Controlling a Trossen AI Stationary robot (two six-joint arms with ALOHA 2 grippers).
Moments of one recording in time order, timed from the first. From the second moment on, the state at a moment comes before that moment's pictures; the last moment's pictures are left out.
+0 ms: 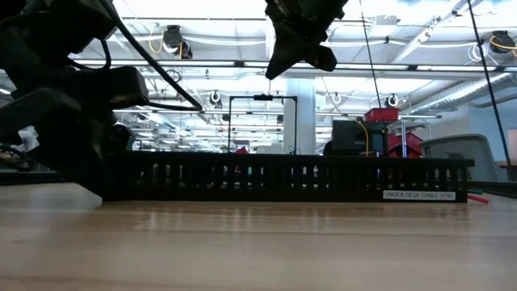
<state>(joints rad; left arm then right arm) -0.41 1.50 0.49 0.02 -0.25 -0.46 0.00 1.68 1.44 -0.64 0.19 0.55</state>
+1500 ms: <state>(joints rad) -0.41 1.50 0.49 0.02 -0.24 -0.46 0.14 1.40 0.78 -0.93 0.01 1.42</state>
